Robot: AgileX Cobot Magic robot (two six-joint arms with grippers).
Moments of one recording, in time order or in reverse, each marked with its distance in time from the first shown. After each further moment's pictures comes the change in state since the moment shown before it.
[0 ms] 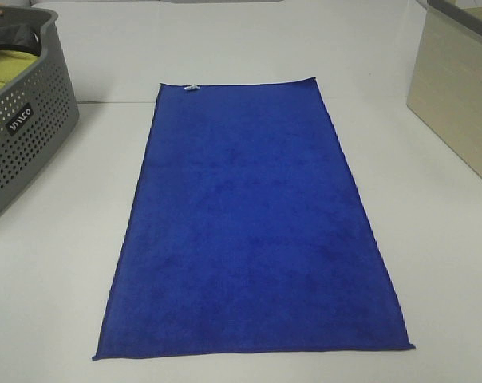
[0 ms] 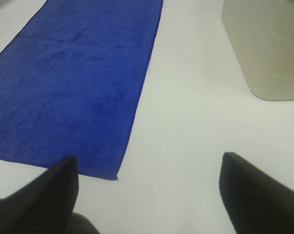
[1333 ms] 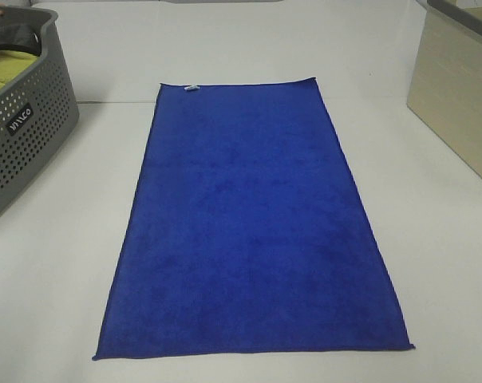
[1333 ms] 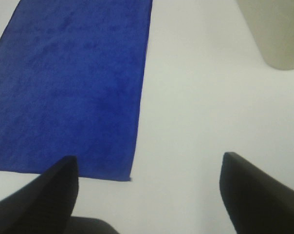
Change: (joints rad) left arm 0.000 0.335 -0.016 -0.298 -0.256 -0.187; right arm 0.000 0.436 -0.084 0.030 -0.114 0.106
